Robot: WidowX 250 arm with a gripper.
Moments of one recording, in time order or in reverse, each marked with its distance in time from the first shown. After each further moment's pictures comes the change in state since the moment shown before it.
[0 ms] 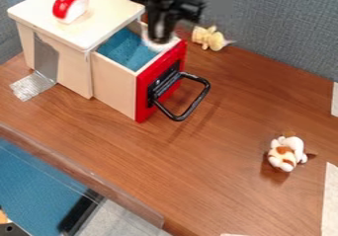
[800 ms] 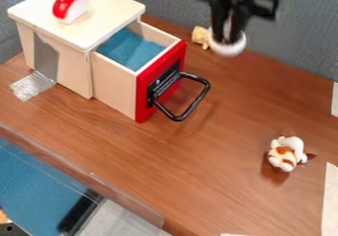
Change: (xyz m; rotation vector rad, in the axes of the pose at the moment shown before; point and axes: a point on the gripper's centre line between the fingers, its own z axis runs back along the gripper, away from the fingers) arm -0.001 -0.087 0.055 -0.192 -0.050 -0.151
